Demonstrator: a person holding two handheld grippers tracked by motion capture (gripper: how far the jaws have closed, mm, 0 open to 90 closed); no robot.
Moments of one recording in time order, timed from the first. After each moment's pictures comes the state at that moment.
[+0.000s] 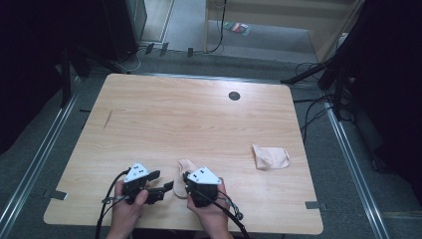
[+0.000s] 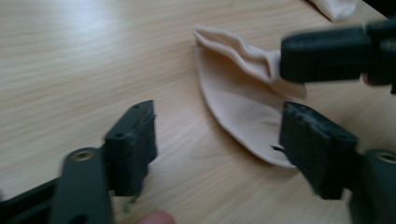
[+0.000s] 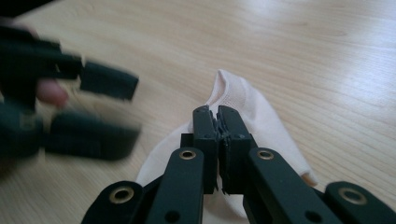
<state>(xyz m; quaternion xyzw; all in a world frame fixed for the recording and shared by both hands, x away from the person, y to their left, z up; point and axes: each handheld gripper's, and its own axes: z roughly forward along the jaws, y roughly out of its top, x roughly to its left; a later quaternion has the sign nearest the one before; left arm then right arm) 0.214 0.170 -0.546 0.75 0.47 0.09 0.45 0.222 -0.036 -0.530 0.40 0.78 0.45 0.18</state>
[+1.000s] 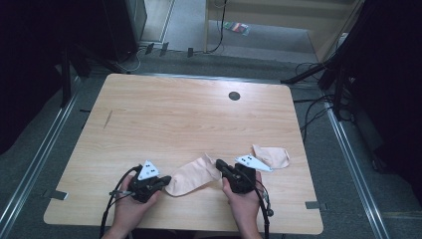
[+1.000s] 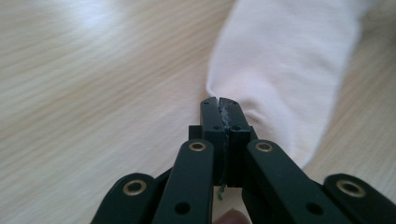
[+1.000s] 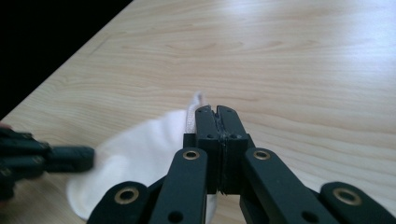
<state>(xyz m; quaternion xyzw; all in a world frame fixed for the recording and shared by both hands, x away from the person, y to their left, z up) 0.229 0.173 -0.540 0.81 0.42 0.12 0.38 0.250 -0.132 -0.506 0.51 0.69 0.50 0.12</state>
